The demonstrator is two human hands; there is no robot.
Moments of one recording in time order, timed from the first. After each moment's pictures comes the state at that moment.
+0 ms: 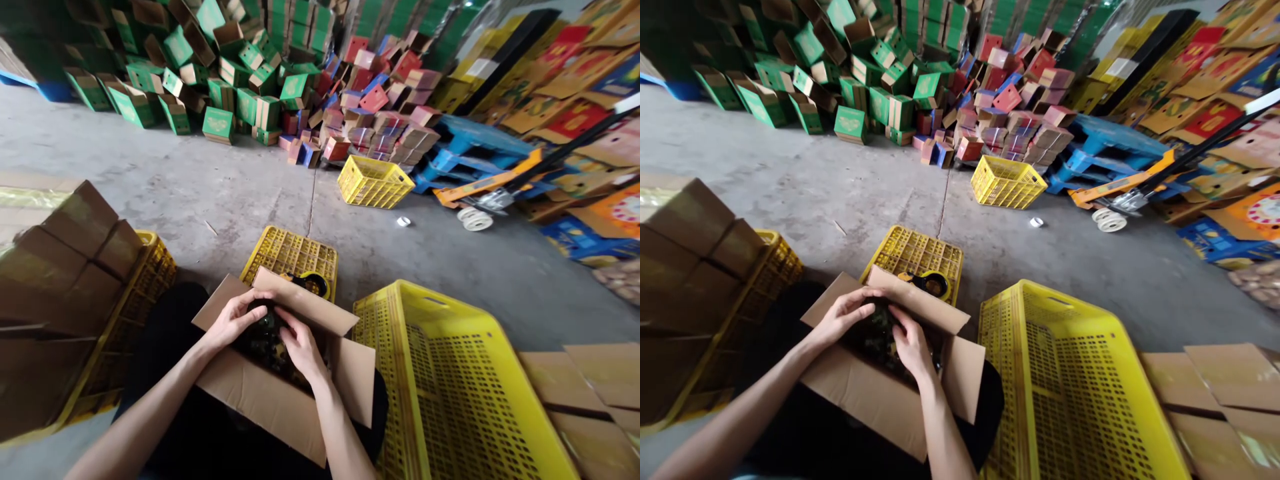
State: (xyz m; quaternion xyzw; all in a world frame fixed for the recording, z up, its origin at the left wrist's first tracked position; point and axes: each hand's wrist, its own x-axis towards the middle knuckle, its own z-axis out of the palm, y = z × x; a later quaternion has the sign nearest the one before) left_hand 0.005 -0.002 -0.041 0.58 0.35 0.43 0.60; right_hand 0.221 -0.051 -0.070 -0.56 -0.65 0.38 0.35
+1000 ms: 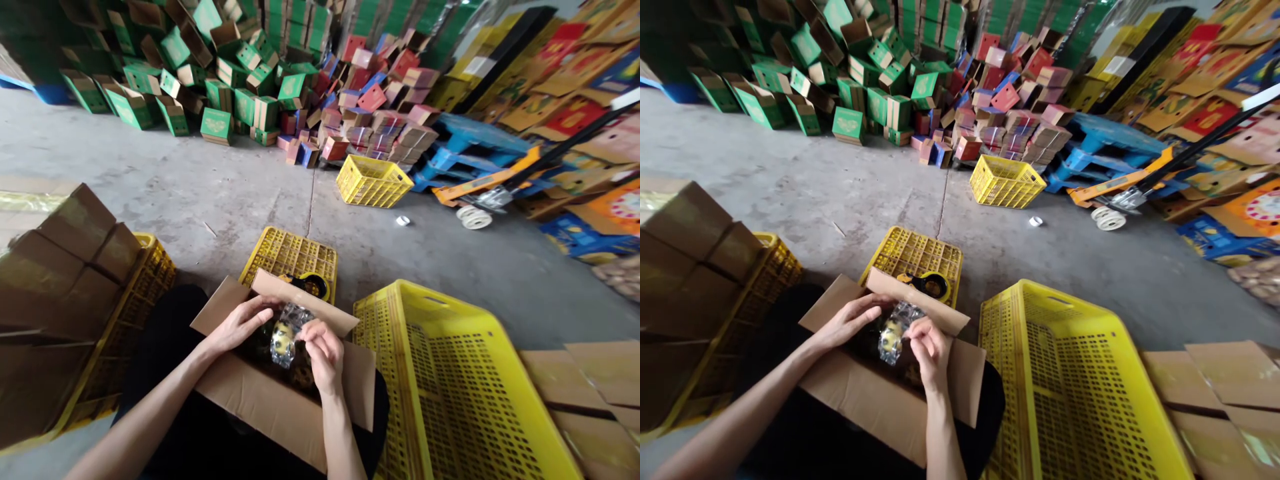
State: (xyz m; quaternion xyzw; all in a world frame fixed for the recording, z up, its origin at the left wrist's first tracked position) left_hand 0.013 0.002 -0.043 0.61 0.32 0.34 0.64; right_hand 0.236 -0.071 -0.040 -0.46 -0.52 0.43 0.58
